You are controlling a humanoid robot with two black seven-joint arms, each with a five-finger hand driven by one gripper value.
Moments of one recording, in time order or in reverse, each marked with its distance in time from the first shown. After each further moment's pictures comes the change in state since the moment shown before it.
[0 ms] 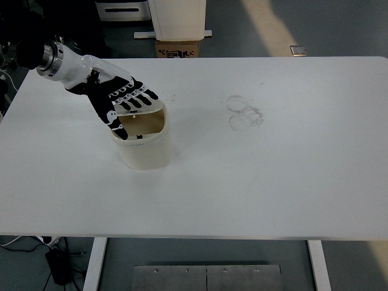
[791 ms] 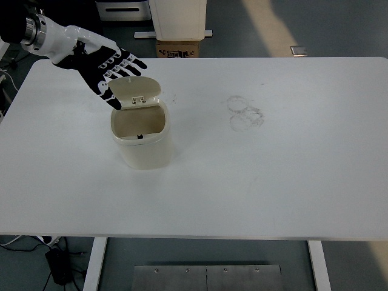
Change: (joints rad) left arm -0.011 0.001 -0.042 0.119 -0.002 -0.025 -0.014; right arm 0.001 0.000 0.000 0.000 0.000 0.000 0.000
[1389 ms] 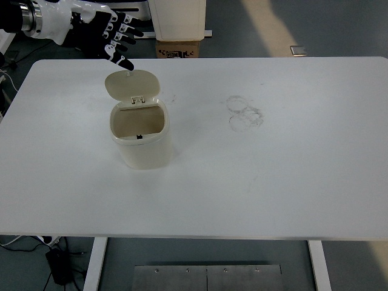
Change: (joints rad) left arm 0.112 -0.037 -0.106 0.153 -0.096 0.108 -0.079; right arm 0.000 0.000 0.000 0.000 0.000 0.000 0.000
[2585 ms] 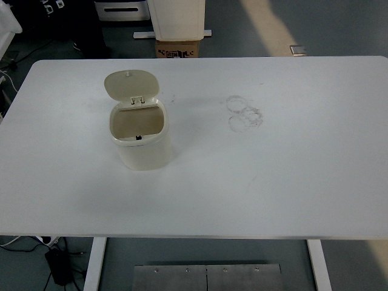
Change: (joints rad) left arm 0.375 0.011 -0.423 0.270 -0.335 0.151 -0.207; right arm 0.000 0.000 0.000 0.000 0.000 0.000 0.000
